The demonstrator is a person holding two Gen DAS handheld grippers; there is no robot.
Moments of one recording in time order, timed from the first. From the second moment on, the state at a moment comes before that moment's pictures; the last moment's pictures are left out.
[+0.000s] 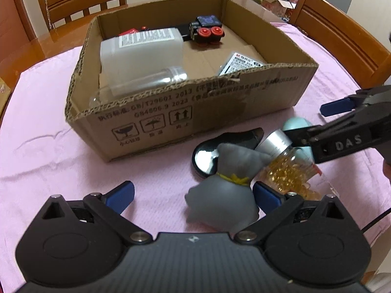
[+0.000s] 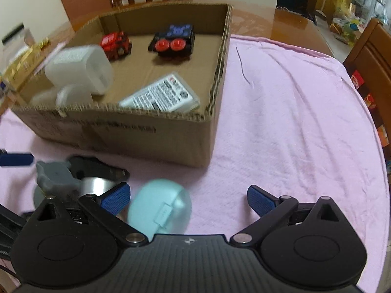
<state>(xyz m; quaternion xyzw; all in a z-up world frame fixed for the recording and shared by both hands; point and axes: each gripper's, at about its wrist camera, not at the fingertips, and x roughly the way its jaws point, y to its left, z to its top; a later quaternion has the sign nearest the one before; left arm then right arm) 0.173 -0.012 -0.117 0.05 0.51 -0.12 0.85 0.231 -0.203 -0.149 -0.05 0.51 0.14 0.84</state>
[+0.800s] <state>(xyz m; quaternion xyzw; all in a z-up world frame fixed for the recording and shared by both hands) 0.164 -0.015 -0.099 0.02 0.50 -0.17 0.85 0.212 -0.223 -0.155 -0.10 0.51 0.14 0.84</state>
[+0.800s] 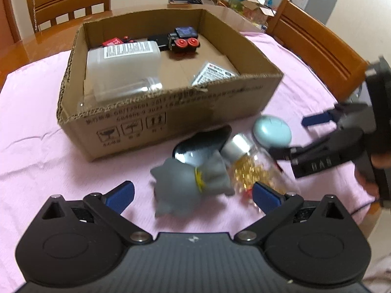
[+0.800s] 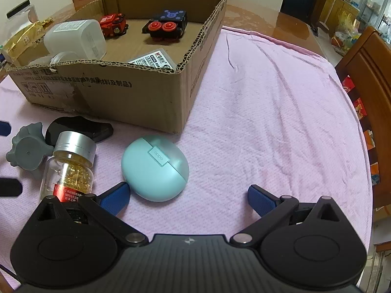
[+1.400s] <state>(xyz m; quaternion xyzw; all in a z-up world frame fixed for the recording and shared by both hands) 0.177 0.002 -0.113 -0.07 0.52 -0.13 0.84 0.205 -0.226 -0.154 -0.10 0.50 0.15 0.85</state>
